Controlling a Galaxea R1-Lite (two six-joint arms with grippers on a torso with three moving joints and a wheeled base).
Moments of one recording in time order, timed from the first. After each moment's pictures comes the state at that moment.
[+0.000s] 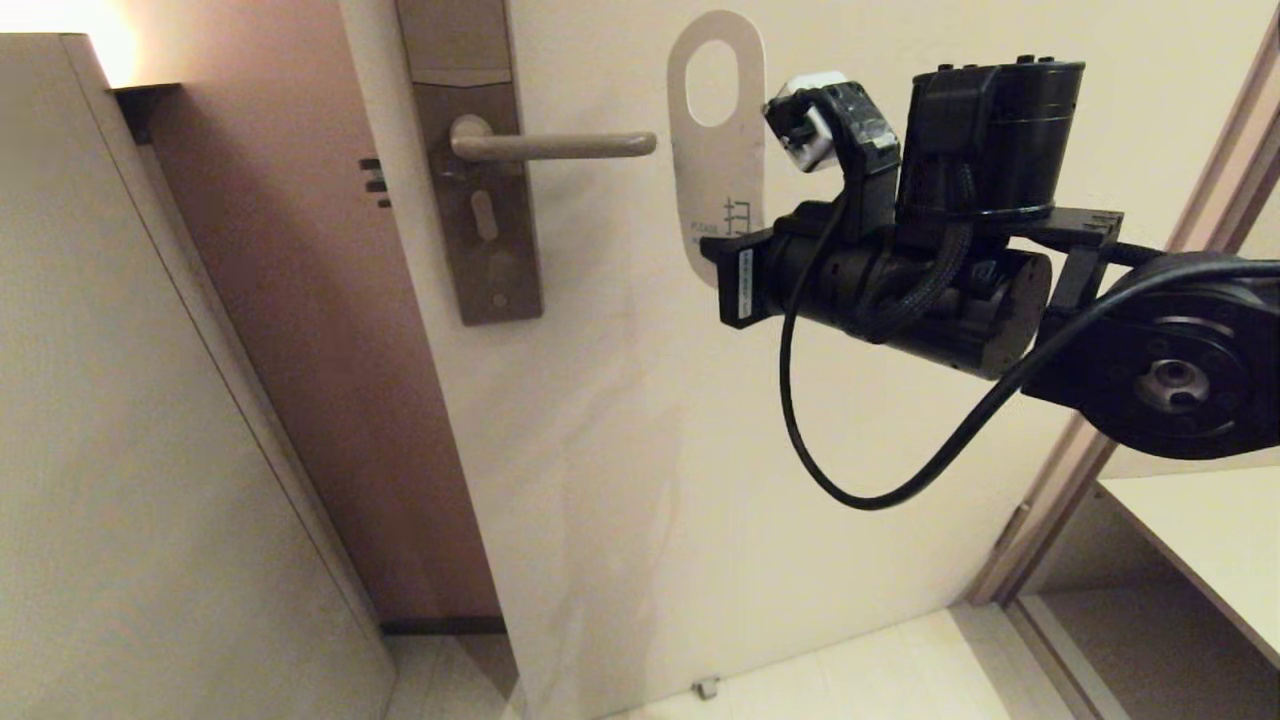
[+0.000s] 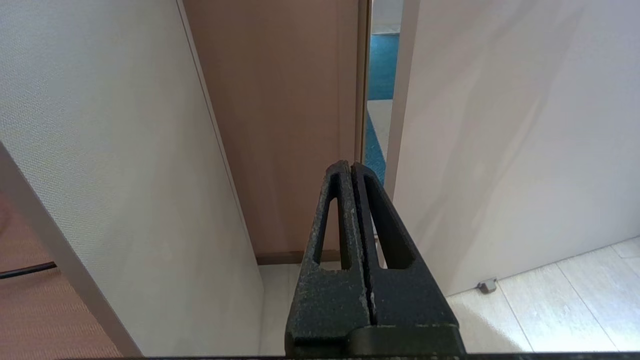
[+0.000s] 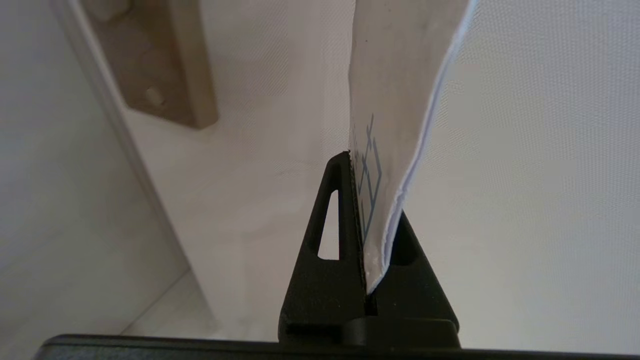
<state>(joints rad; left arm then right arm) 0.00 0.00 0.00 0.01 0.00 0.01 0.68 1.82 -1.39 -0.32 -0.13 -0.03</state>
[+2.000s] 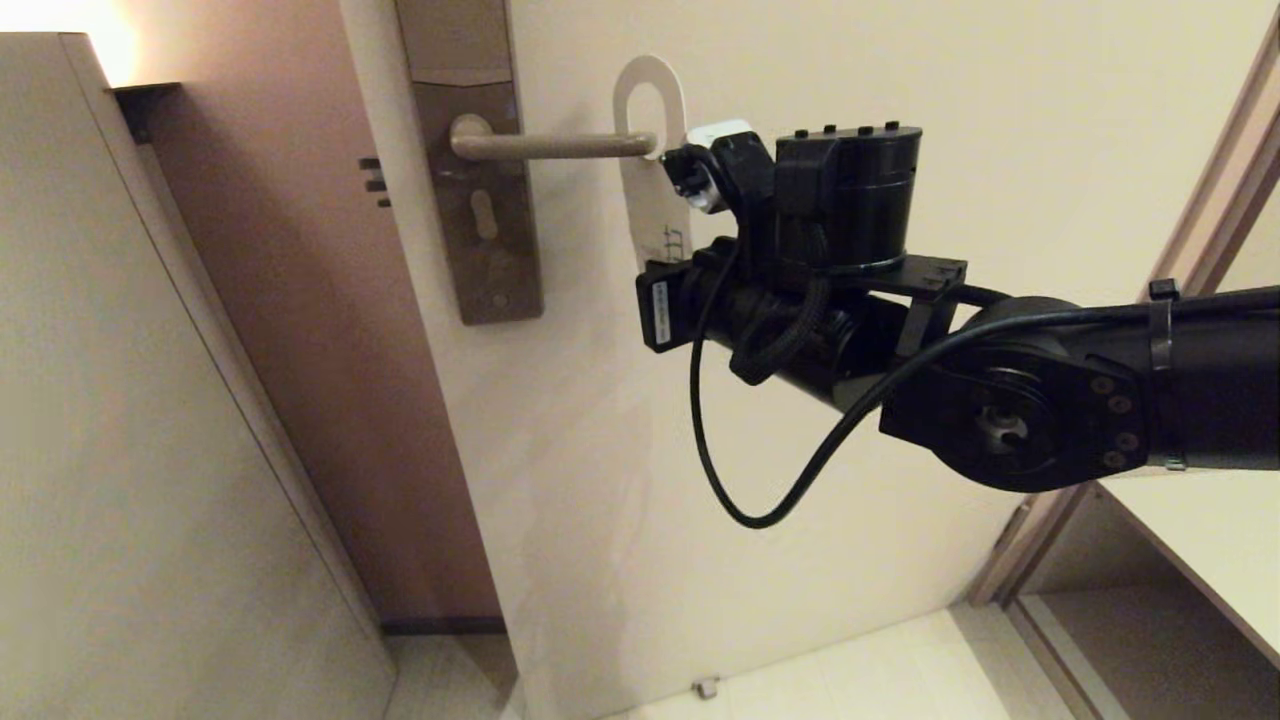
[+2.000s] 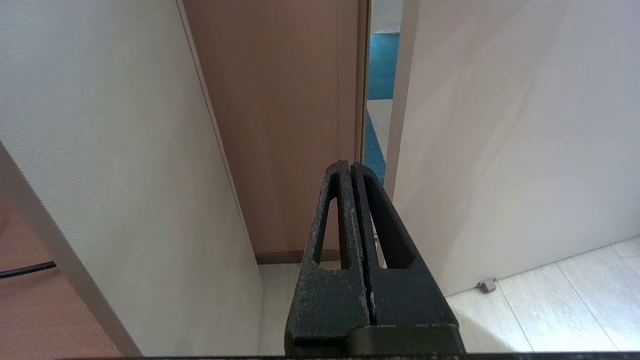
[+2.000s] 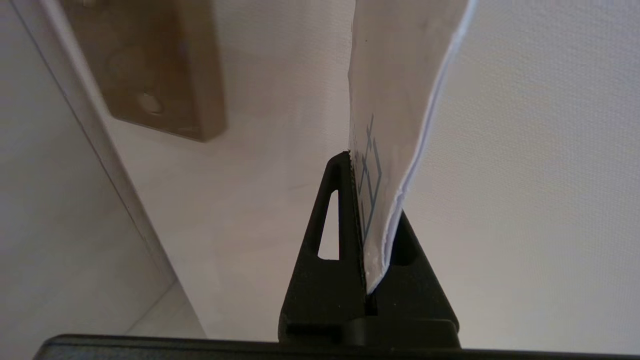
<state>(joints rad) 0.00 0.00 0.00 0.01 0.00 0.01 0.78 1.96 -1.48 -0.38 -0.29 -0.04</state>
